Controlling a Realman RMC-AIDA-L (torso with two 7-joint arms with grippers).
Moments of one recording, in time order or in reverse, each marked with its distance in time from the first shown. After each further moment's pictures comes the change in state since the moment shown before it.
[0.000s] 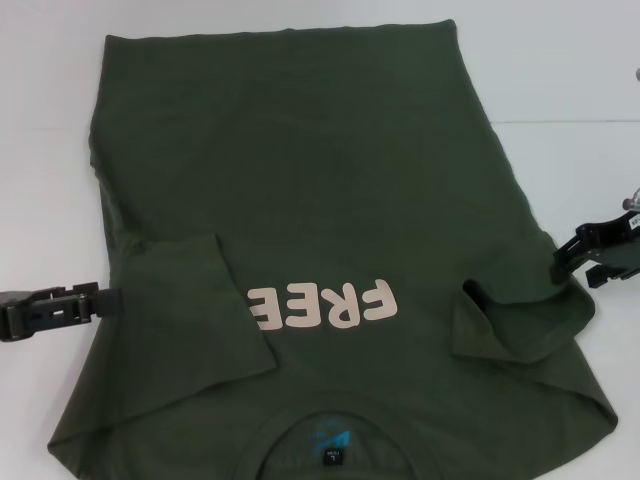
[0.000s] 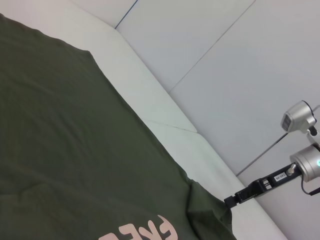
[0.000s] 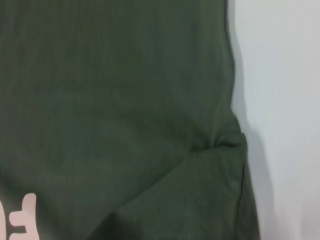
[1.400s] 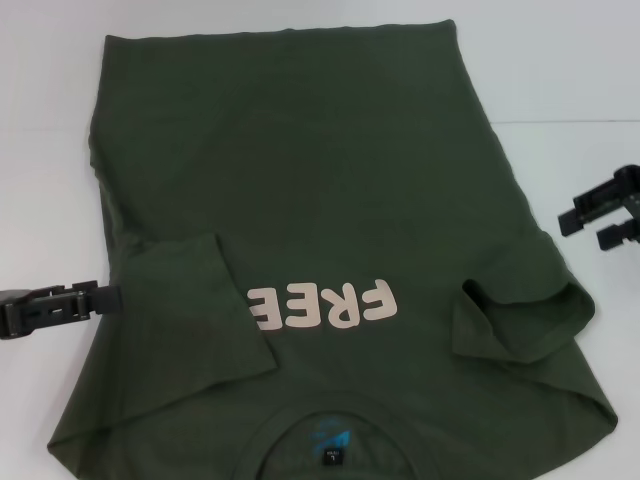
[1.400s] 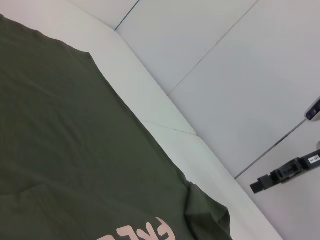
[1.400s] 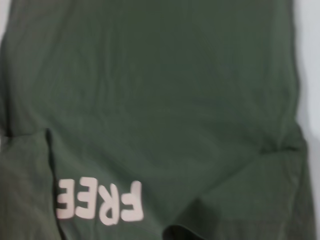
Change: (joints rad) left arm 0.002 0.000 0.000 0.003 -0.008 0.003 -0.013; right arm -0.017 -0.108 0.165 -0.076 0.165 -0.284 -0.100
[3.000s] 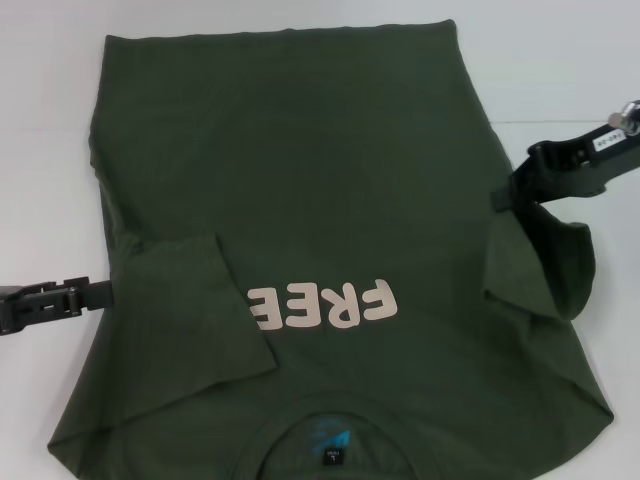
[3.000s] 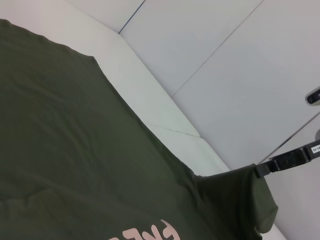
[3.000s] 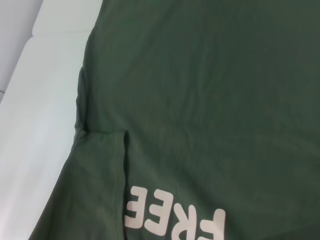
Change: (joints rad) left arm 0.002 0.011 -0.003 0.000 -0.003 -0.002 0.002; right arm 0.091 0.091 0.042 0.008 0.042 0.037 -0.131
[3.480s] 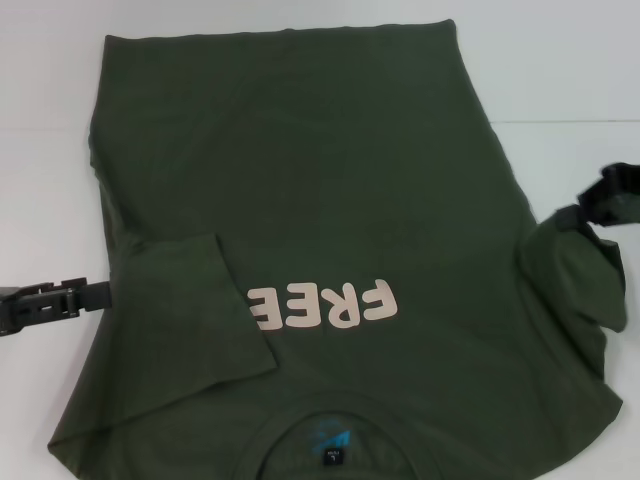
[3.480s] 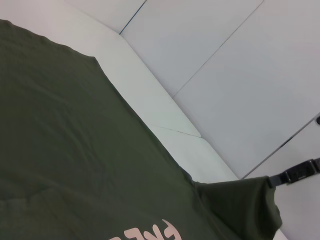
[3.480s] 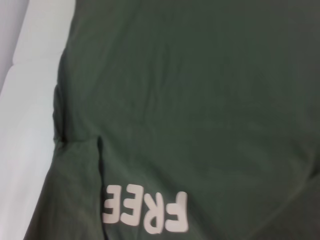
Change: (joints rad) left arm 0.003 0.002 -0.002 0.000 0.000 0.000 0.003; right arm -0.137 -0.014 0.093 -0.105 0.000 -0.083 -0.009
